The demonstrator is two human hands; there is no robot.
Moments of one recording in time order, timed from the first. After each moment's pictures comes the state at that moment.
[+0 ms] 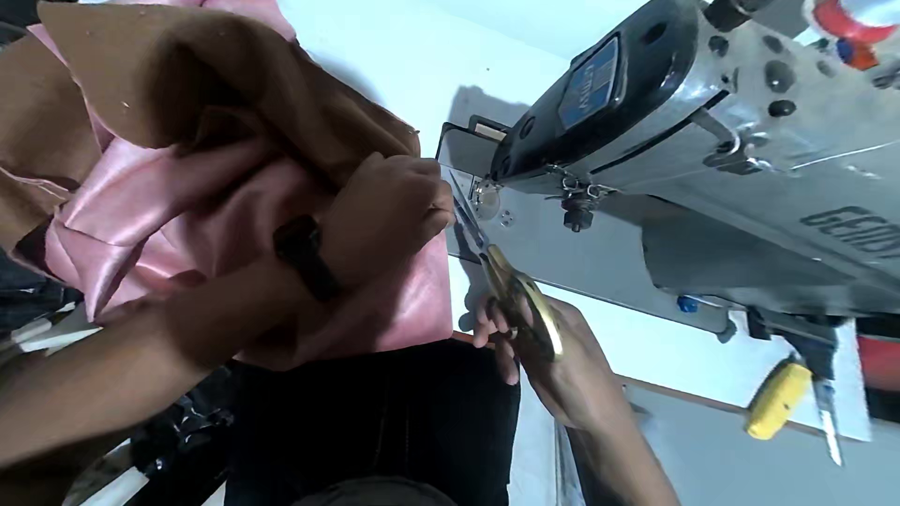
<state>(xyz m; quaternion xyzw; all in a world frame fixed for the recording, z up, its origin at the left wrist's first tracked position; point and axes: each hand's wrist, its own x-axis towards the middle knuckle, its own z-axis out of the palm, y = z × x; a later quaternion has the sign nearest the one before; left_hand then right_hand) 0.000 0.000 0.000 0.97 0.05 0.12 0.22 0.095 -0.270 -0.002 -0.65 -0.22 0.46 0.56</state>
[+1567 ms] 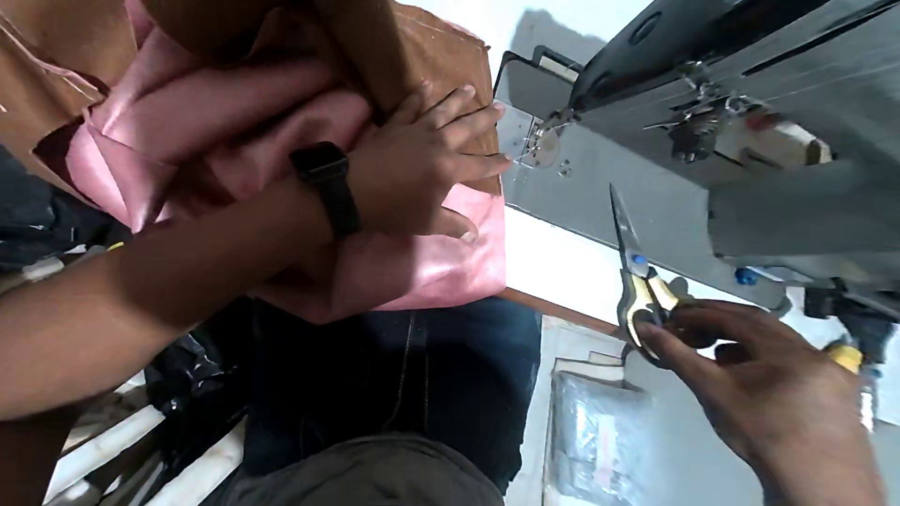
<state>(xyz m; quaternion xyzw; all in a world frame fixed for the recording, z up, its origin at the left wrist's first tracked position) -0.028 0.006 -0.034 0.98 -0.04 0.06 0.16 0.146 -0.394 0.026 -0.92 -0.37 0.08 0.11</state>
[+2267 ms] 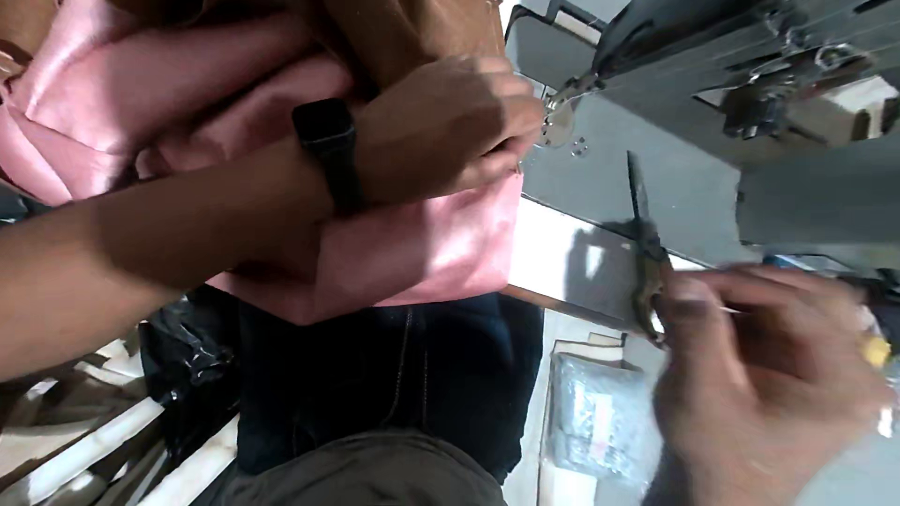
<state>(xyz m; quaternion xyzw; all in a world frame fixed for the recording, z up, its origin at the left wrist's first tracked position) 0.073 0.031 -0.096 0.93 -0.16 0.22 0.24 0.089 -0.323 0.015 -0.86 -0.40 -0.02 0.31</state>
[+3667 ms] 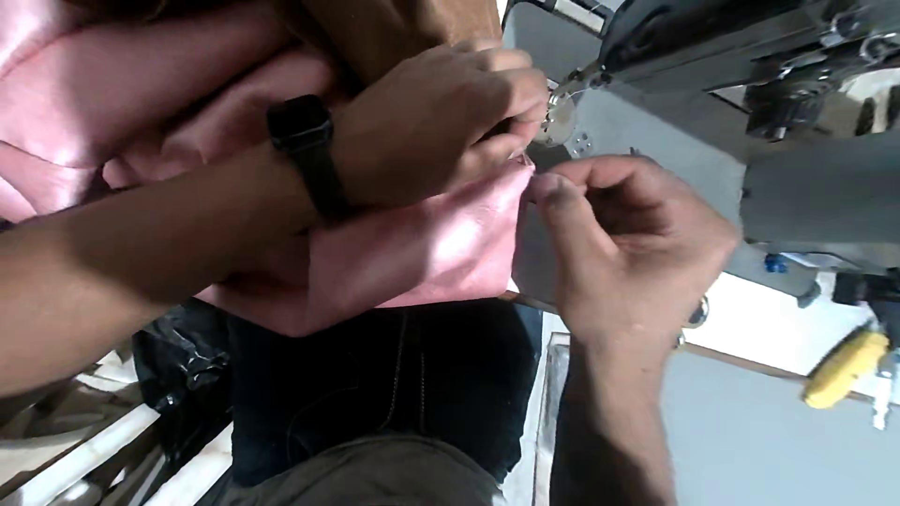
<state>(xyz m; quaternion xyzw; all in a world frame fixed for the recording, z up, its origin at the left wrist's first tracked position) 0.044 0.028 -0.066 0.92 -0.14 0.22 0.29 0.084 -0.209 -0.011 -0.80 -0.42 0.05 0.43</state>
